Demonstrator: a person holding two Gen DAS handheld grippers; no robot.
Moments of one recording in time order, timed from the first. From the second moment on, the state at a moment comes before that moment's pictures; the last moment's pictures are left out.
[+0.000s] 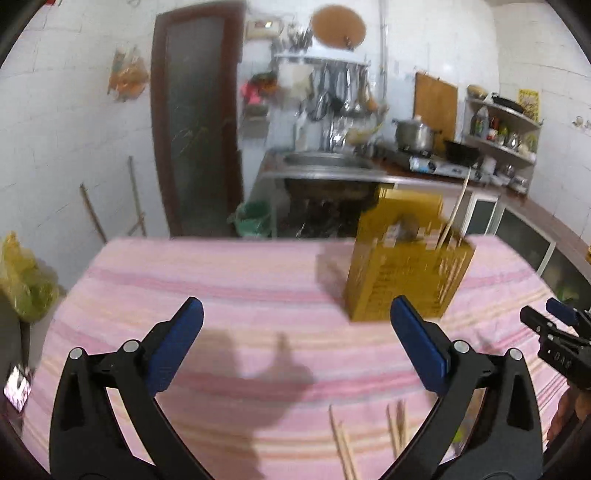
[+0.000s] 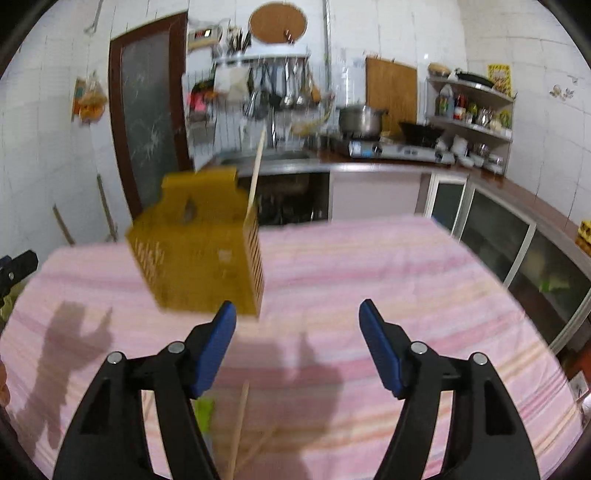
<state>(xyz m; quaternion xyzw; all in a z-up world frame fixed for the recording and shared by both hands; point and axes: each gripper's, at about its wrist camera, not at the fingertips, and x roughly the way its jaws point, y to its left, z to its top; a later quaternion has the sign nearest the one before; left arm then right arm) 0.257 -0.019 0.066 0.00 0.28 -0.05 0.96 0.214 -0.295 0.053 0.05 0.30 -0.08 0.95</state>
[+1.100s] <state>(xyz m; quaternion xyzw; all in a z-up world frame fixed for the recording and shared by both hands) 0.252 -0.021 -0.056 0.01 0.44 -0.03 0.90 0.222 -0.264 -0.030 0.02 0.42 -0.07 0.91</state>
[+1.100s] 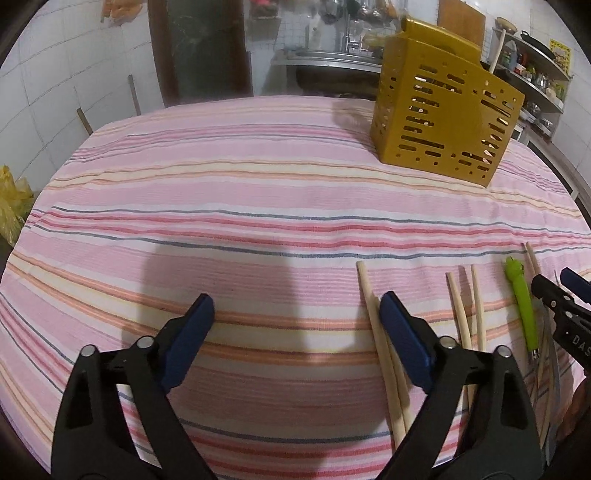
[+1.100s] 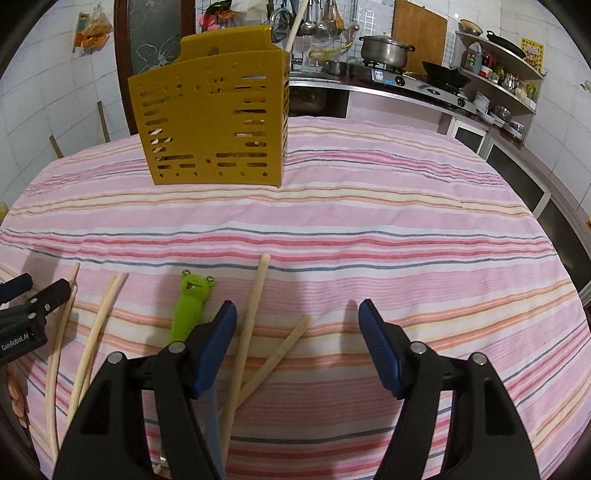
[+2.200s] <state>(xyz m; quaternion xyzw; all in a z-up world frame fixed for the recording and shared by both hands) 0.262 -0.050 -0.055 0.03 0.47 -0.03 0.88 0.253 -0.253 -0.029 0.05 0.45 -0.06 0.89</state>
